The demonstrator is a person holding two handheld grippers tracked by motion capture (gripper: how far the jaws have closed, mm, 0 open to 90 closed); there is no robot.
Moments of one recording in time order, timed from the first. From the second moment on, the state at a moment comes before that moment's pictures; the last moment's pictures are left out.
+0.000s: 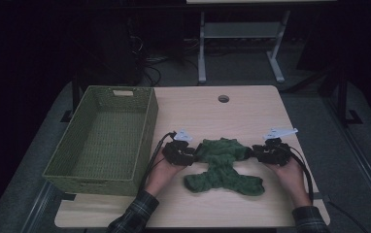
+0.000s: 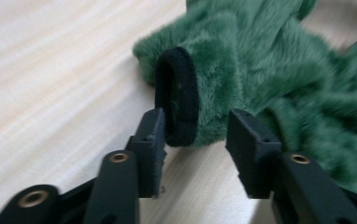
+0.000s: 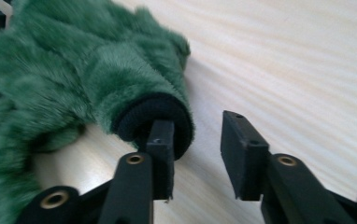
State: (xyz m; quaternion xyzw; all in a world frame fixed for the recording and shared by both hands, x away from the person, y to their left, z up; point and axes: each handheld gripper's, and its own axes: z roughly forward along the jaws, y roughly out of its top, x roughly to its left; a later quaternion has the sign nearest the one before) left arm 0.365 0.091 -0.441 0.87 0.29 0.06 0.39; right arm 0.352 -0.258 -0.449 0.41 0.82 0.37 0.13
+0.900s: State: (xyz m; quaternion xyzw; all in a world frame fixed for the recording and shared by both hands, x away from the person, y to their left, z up) left arm 0.438 0.058 -0.423 0.85 0.32 0.06 0.41; right arm 0.365 -0.264 -0.393 0.39 0.80 0.42 0.15
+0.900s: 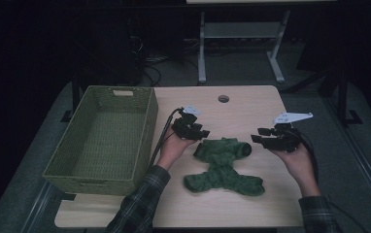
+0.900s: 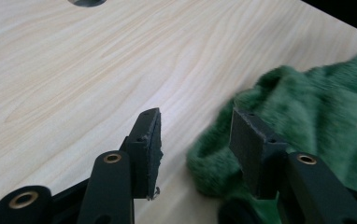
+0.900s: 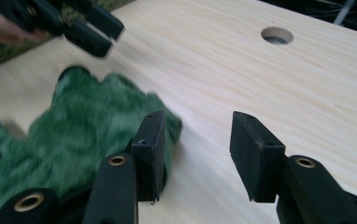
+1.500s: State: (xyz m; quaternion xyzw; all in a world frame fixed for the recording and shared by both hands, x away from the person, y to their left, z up) left arm 0.431 0.043 -0.454 0.88 0.30 0.04 0.37; right arm 0.405 -0.212 -0.441 0.40 0.84 0.36 0.08
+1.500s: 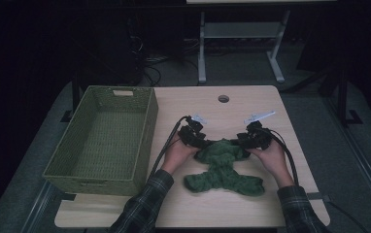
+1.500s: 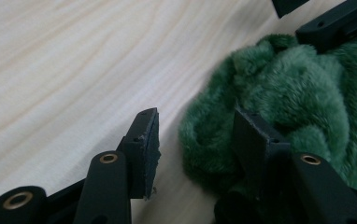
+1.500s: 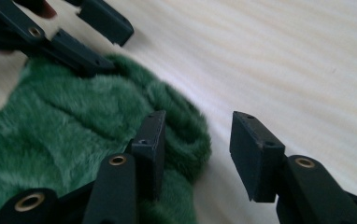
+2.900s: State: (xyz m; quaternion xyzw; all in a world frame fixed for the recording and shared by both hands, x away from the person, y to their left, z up) left arm 0.419 0.053 -0.418 0.86 0.26 0.11 0.44; right arm 0.417 -0.209 -0.424 0.39 0.82 0.41 0.10
